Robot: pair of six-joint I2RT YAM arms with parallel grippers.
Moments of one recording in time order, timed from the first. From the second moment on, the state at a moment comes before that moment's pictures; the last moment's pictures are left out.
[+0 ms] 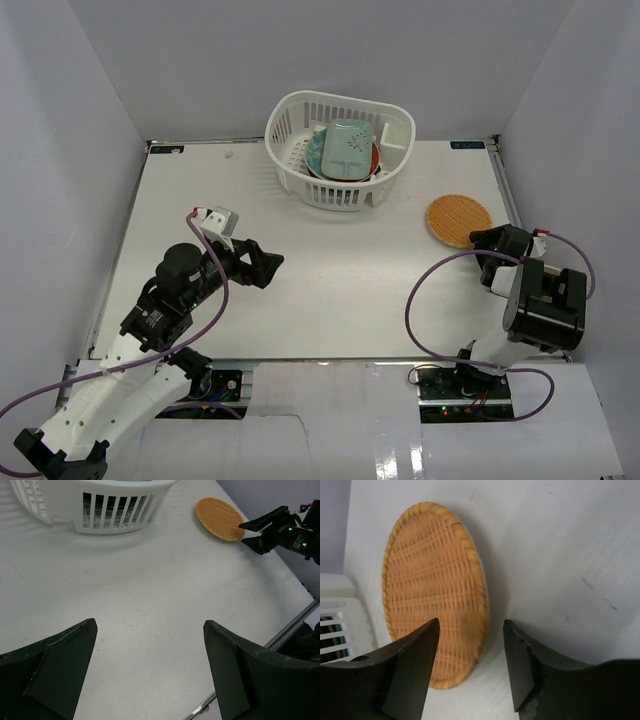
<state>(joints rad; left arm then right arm) -0.59 0.61 0.73 -0.32 0.07 -0.30 -0.31 1.50 0.44 0.50 0.00 0.87</state>
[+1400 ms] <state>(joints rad) -0.47 0.66 0.73 -0.32 -0.07 -0.30 0.26 2.12 1.76 0.10 -0.29 0.68</state>
